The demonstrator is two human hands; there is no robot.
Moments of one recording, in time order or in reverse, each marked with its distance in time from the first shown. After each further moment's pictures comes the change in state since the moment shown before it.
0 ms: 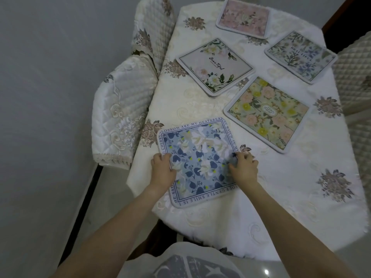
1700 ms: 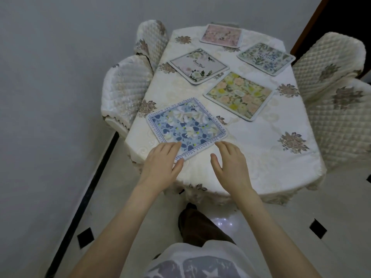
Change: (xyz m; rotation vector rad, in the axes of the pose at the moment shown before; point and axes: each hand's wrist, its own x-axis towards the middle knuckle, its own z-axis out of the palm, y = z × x) left_hand -0.263 0.057 -0.001 0.392 0.223 0.555; right_hand -0.255 0.094 -0.052 0.184 0.359 -0.573
